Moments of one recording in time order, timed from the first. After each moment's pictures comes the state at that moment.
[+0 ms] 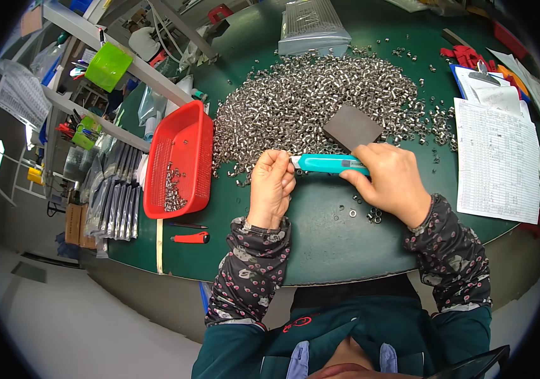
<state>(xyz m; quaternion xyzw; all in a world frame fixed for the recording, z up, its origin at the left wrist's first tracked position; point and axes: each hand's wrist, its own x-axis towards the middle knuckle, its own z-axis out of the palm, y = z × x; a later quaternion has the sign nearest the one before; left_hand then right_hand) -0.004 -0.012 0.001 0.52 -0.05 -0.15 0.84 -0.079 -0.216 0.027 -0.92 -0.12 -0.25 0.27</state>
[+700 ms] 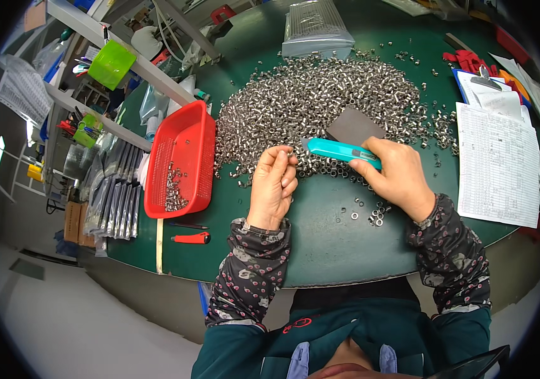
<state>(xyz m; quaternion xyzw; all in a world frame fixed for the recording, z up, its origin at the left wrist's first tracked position) -0.002 -0.009 0.002 0.47 -0.06 -0.17 0.86 -0.071 -0.223 0.027 -0.91 -0.06 -0.22 0.34</state>
